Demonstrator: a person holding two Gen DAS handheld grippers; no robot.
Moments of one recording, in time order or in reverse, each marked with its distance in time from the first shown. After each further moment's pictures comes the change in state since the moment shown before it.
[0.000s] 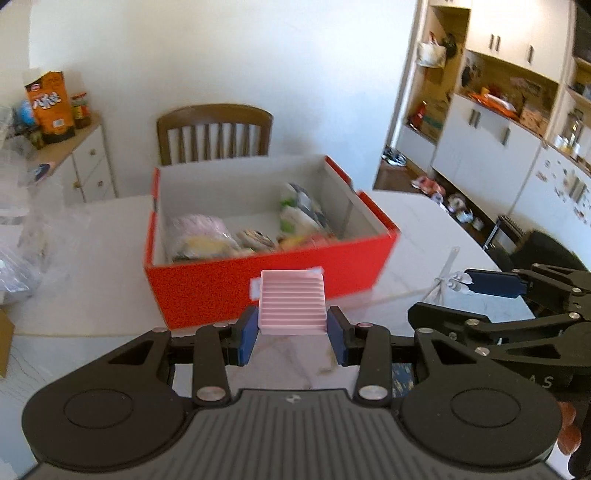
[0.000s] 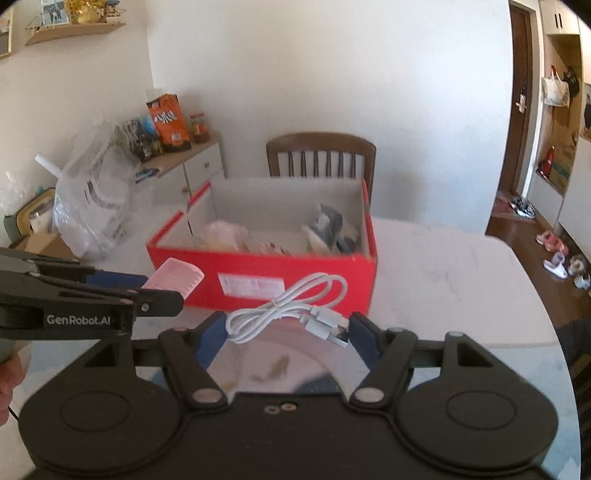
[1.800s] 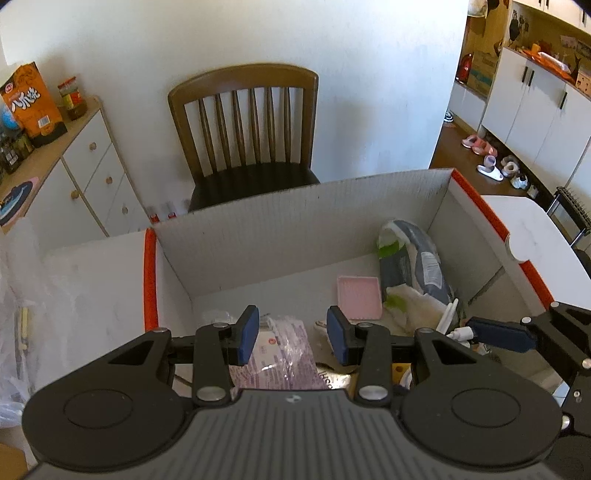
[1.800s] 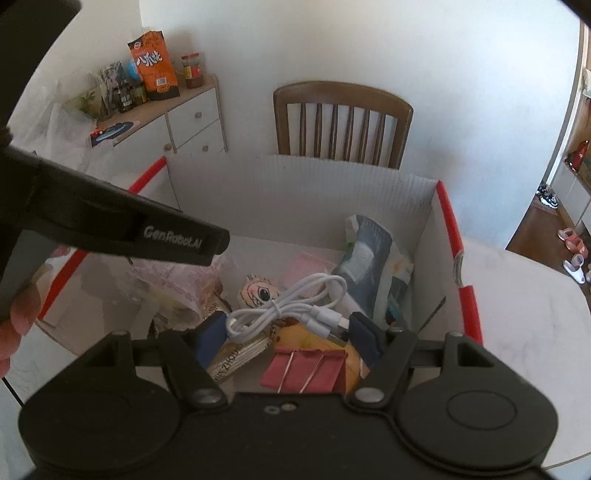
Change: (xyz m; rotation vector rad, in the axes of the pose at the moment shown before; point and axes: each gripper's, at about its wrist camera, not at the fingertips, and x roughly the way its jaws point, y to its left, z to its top) left arm 0.196 0.065 0.118 0.050 0.183 0.126; right arm 0.195 0.002 0.066 -0.054 0.216 0.008
